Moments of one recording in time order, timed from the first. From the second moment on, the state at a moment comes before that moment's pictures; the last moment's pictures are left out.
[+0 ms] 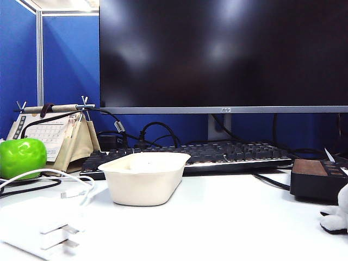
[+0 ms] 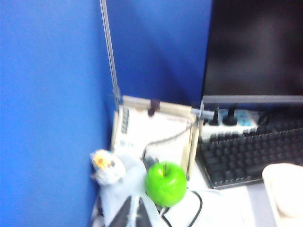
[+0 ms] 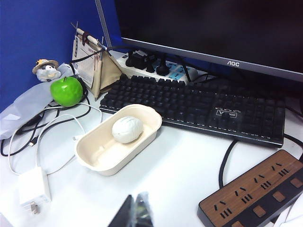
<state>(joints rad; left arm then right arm) 0.10 0.24 0.75 -0.64 0.12 0.05 0.39 0.29 0.72 -0.67 -0.23 0.06</state>
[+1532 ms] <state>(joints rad) 0.10 0.01 0.18 -0.13 0.12 0.07 0.39 0.29 0.72 -0.67 -0.23 0.06</state>
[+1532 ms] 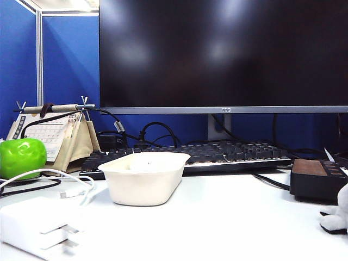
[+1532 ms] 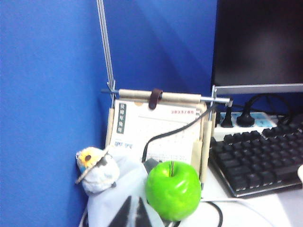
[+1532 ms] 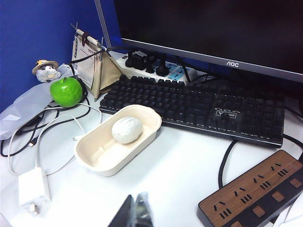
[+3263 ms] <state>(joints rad) 0.06 0.01 0.06 -0.06 0.12 0.07 0.39 0.29 0.72 -0.67 -0.23 0.06</state>
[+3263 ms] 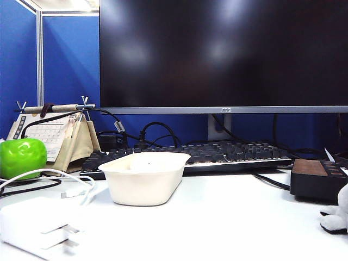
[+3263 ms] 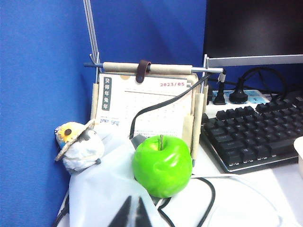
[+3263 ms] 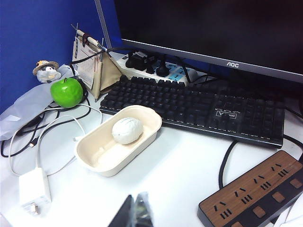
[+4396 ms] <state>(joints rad) 0.06 0.01 0.06 -0.06 0.12 0.07 -0.02 0.25 0.62 -0.26 -0.35 -0.02</state>
